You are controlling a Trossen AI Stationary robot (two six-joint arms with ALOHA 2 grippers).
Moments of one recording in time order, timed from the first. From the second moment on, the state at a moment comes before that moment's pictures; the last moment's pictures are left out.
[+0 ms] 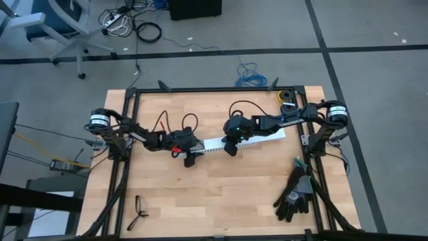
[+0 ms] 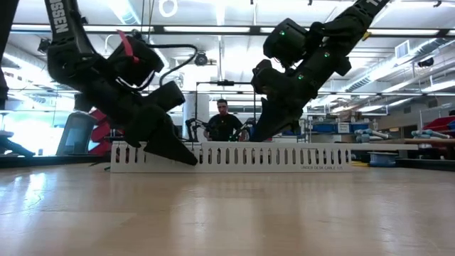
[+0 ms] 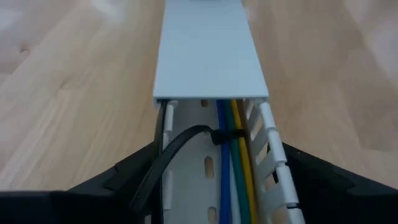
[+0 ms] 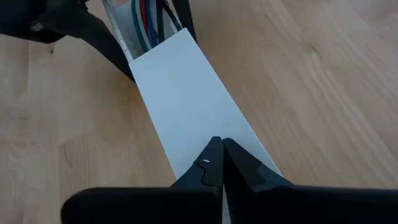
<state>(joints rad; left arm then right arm) 0.06 1.71 0.45 0.68 -0.03 -0.06 -0.13 1.73 0.89 -0.05 -0.08 0.31</state>
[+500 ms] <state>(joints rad) 0.05 1.71 0.34 0.86 -0.06 -0.13 -0.13 1.73 0.89 -0.04 -0.08 0.31</state>
